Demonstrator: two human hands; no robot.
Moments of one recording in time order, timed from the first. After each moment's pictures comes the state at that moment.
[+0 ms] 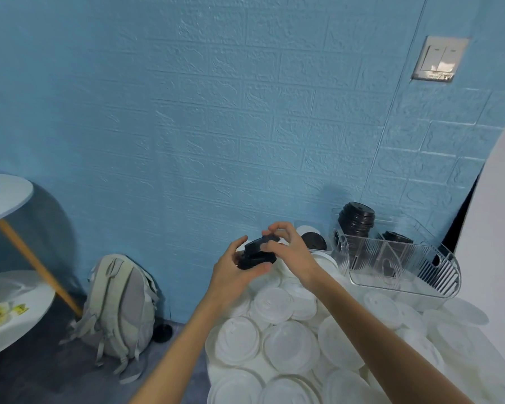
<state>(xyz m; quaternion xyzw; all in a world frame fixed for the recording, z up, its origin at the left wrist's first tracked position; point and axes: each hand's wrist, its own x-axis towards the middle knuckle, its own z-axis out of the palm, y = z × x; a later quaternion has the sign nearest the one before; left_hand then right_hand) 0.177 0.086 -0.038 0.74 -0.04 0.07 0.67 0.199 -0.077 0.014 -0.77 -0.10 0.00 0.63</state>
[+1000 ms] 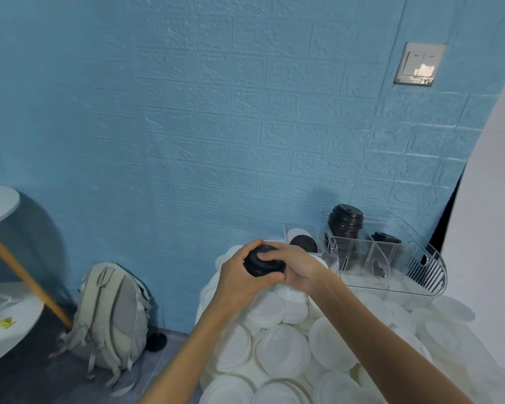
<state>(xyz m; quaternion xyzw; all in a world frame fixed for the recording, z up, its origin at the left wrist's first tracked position) 0.165 0.053 -0.021 0.77 -0.11 0.12 0.62 0.202 -0.097 0.016 -0.62 -0.06 0.20 0.76</state>
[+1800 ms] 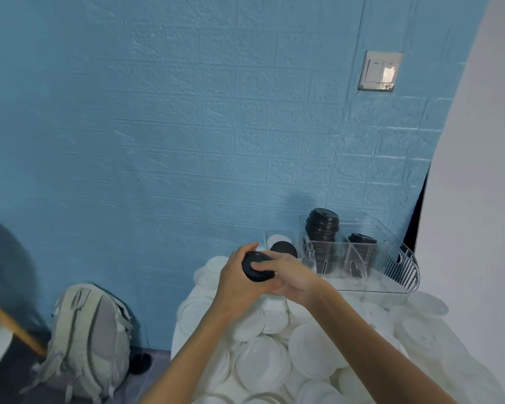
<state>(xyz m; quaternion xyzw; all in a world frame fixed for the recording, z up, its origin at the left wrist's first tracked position) 0.182 0.015 -0.018 0.80 -0.13 0.13 0.58 0.186 -0.129 0.022 -0.63 -0.06 0.18 0.75</state>
